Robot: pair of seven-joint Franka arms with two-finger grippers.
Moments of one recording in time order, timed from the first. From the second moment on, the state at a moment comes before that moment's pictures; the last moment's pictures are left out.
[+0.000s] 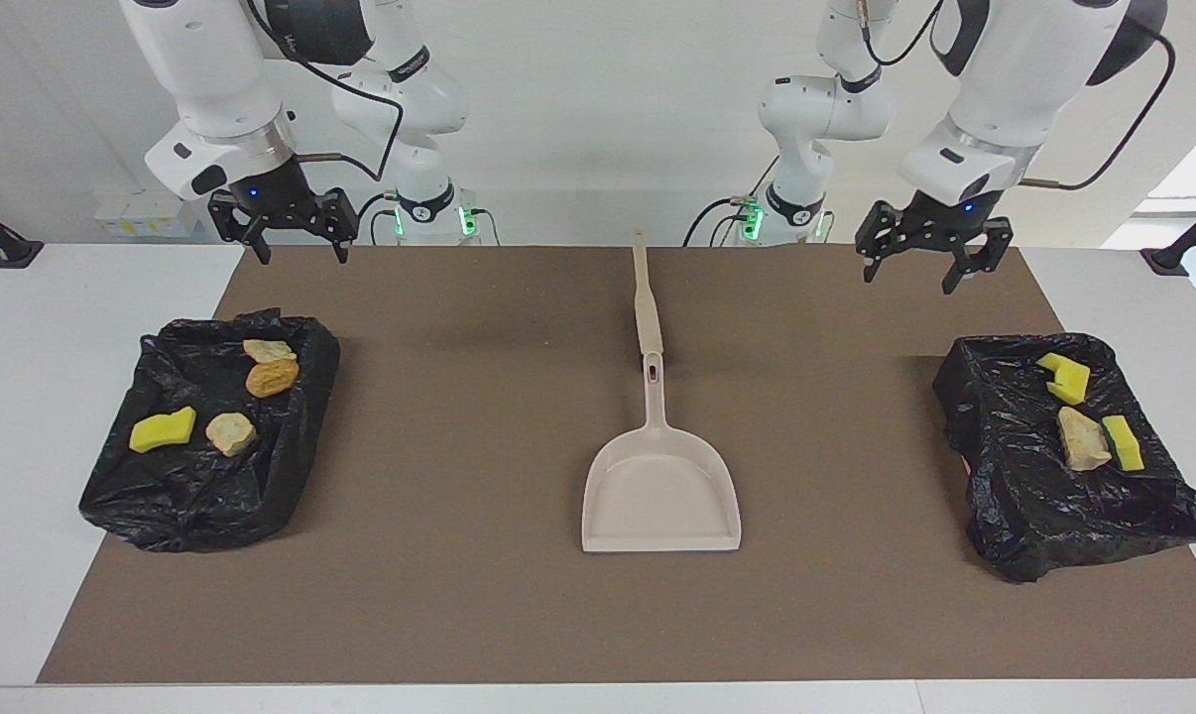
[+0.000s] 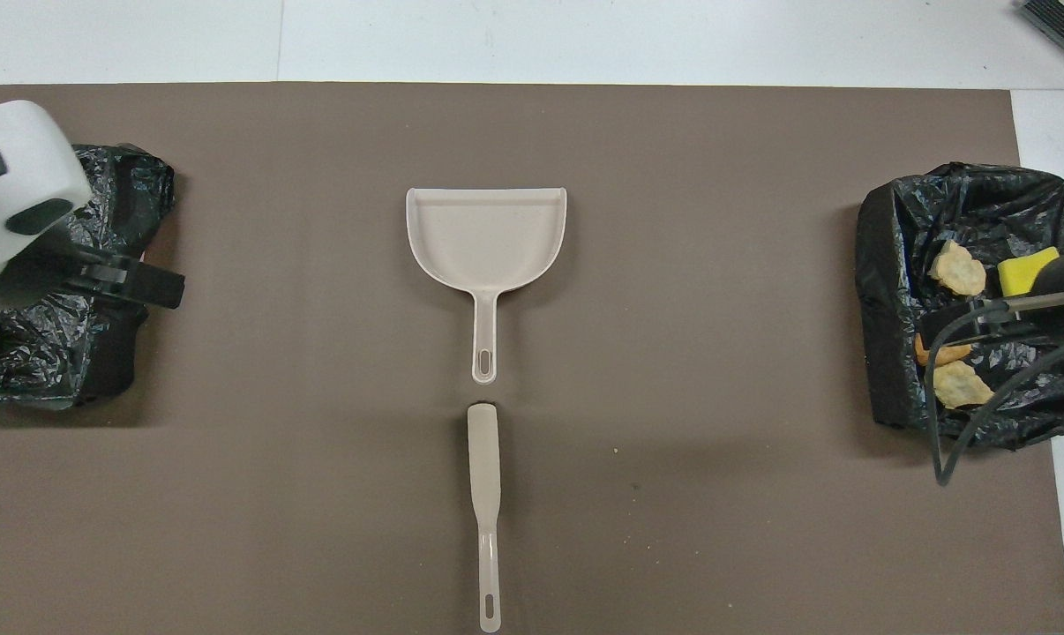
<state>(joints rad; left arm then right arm) -0.16 -0.02 -0.01 -1.52 0.00 1.52 0.11 -0.09 -0.08 0.11 -1.69 -0.05 1.54 -0.04</state>
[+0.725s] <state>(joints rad) -0.12 -0.02 0.00 -1.46 0.00 1.44 0.13 -0.08 -0.09 0.12 -1.69 -0.01 1.48 -0.04</state>
